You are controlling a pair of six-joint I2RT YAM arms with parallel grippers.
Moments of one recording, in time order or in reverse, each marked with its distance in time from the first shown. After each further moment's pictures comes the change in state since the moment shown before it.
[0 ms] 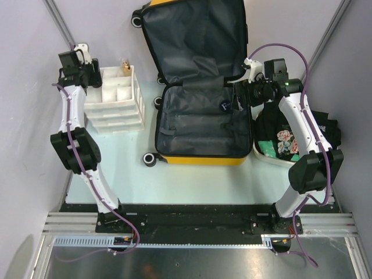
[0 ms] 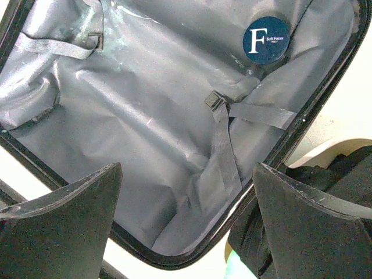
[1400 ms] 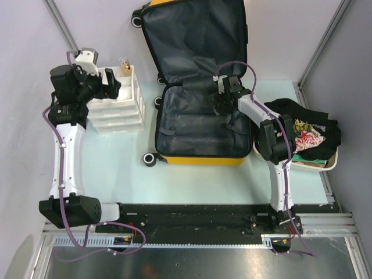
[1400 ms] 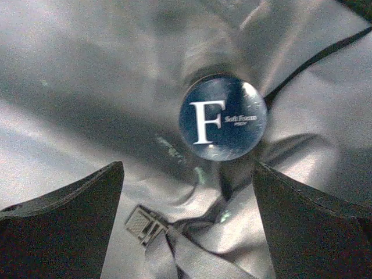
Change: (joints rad) left arm -0.129 -0.667 -0.432 -0.018 0.250 -0.028; right arm 0.164 0.522 0.072 0.399 0.434 -0.009
